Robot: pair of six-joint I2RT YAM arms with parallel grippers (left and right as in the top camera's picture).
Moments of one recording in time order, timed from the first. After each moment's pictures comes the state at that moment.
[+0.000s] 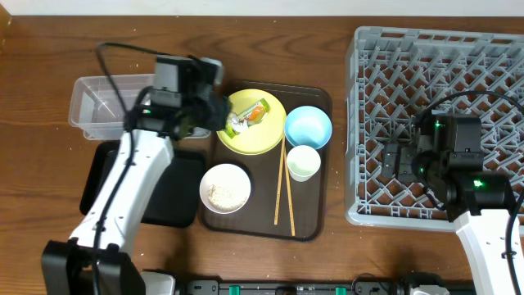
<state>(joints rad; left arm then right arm) -0.19 1.53 1.19 -0.58 0.26 0.06 0.02 1.09 0.95 -0.87 -0.03 0.10</state>
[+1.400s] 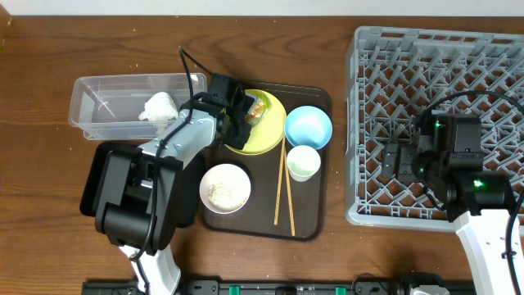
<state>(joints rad) -0.29 1.93 1.19 -0.51 0.18 0.15 0.02 1.09 0.95 -0.87 -0.03 0.10</state>
